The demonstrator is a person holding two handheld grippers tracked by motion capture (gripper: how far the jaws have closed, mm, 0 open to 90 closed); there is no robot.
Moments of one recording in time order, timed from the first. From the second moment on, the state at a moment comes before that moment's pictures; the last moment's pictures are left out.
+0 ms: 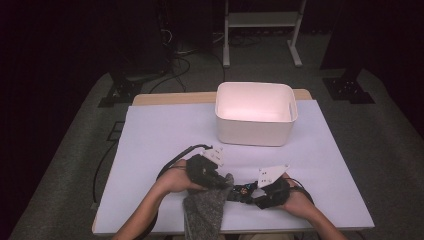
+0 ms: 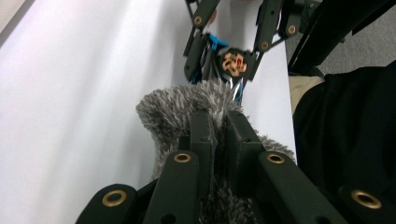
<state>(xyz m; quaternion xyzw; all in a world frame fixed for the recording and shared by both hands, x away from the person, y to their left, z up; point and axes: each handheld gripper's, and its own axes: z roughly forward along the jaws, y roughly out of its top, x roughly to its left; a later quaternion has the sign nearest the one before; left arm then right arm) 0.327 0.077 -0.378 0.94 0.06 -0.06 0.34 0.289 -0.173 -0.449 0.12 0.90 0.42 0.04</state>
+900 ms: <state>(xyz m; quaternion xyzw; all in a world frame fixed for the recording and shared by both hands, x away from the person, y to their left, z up) 0.327 0.119 -0.383 0.92 0.10 -0.05 0.37 0.290 -0.173 -0.449 0.12 0.90 0.41 0.04</state>
